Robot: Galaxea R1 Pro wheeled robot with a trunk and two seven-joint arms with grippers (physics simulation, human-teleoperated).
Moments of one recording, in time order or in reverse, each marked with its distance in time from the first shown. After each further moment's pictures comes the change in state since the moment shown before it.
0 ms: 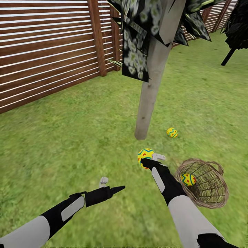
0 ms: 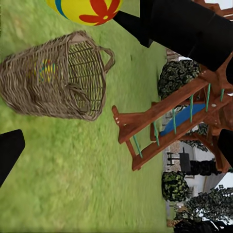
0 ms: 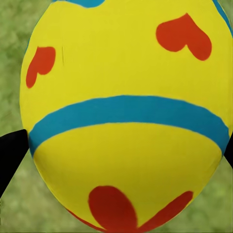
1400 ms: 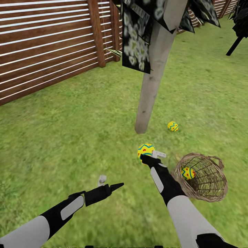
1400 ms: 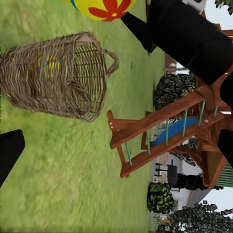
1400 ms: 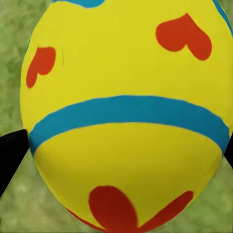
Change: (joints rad) left arm 0.000 0.001 0.004 0.006 0.070 0.003 0.002; right arm 0.000 0.009 0.013 -0.003 -0.005 -0.134 0.003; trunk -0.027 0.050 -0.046
